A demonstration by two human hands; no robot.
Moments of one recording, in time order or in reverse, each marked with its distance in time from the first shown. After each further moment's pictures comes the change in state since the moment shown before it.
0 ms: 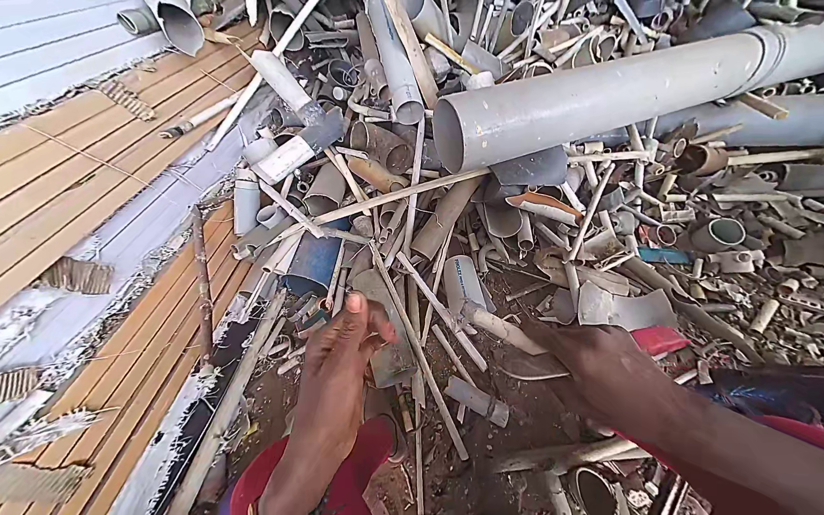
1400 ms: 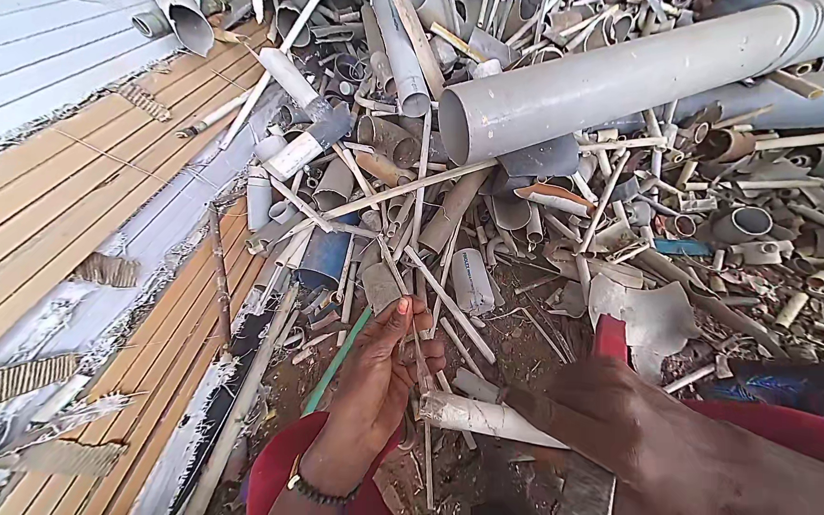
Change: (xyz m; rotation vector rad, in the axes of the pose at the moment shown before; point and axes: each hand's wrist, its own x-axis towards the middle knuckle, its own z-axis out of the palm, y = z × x) left_hand -0.009 0.013 0.030 -0.479 0.071 -0.522; right_hand -0.003 -0.024 -0.022 0.329 0.057 -0.463
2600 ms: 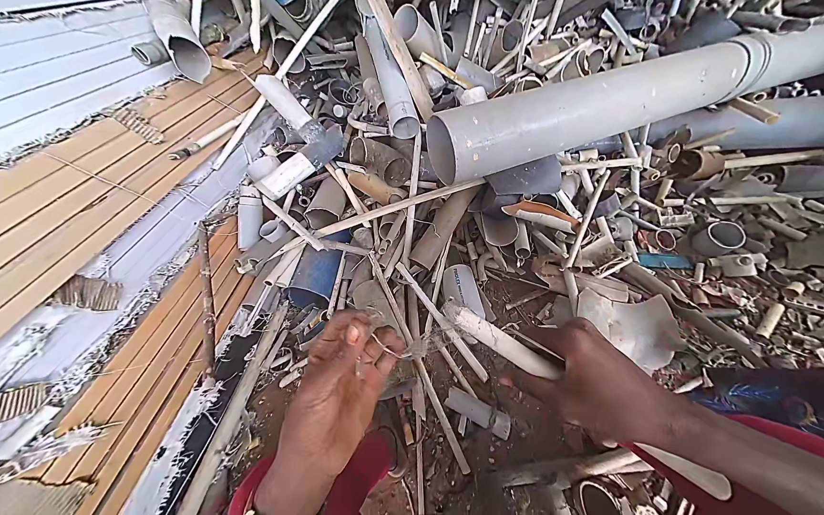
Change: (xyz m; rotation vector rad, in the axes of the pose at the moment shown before) left_hand 0.015 0.004 -0.031 -0.112 -0.377 0.376; right_hand 0.014 0.019 -0.010 0.158 -0.047 0.739
